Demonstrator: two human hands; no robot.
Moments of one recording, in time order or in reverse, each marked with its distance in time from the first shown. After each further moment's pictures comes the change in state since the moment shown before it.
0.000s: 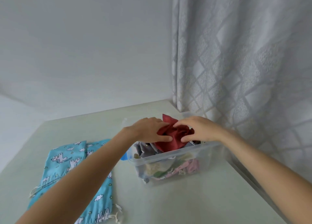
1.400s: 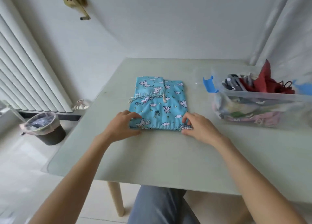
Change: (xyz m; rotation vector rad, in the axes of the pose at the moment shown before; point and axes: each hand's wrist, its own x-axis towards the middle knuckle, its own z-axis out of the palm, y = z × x) left_hand -0.351 -0.084 0.166 -0.461 0.234 -0.699; right_hand -0.007 -0.216 0.196 0.132 -0.099 -0.030
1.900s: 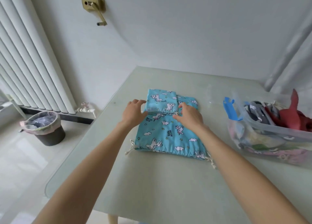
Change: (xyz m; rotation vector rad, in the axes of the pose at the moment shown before) left_hand 0.108 -0.023 -0.017 -0.004 0.222 -0.168; right_hand 0.139 -0.042 0.002 -0.055 0.145 0.106
